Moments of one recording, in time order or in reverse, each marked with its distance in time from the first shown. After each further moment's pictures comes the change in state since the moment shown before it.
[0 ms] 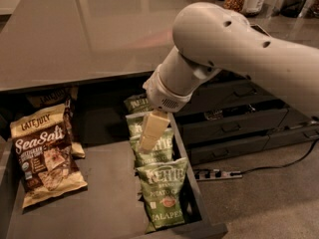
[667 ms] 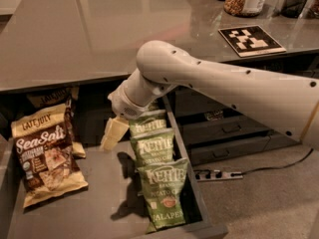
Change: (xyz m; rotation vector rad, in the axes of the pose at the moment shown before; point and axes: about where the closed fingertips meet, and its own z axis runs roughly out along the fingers) arm -0.065 -0.029 0.120 -0.104 -0.203 -0.007
